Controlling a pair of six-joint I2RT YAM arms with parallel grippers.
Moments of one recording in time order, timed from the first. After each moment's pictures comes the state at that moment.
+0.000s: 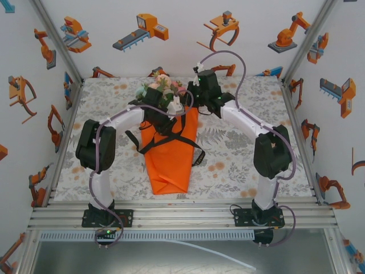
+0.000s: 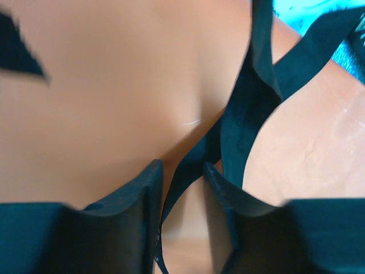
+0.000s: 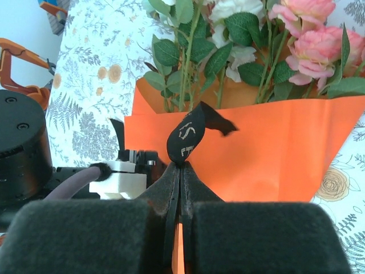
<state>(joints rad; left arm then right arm) -0.50 1.98 1.45 -0.56 0.48 0.58 0.54 1.89 1.59 -0.23 -0.21 0.53</state>
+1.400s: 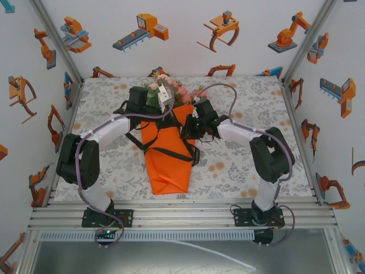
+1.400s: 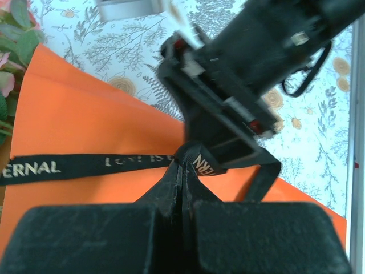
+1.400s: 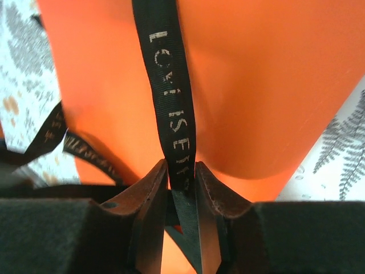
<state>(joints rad) -0.45 1.72 1.19 -0.11 0.85 0.31 0.60 1.82 1.19 -0.19 -0.33 0.61</state>
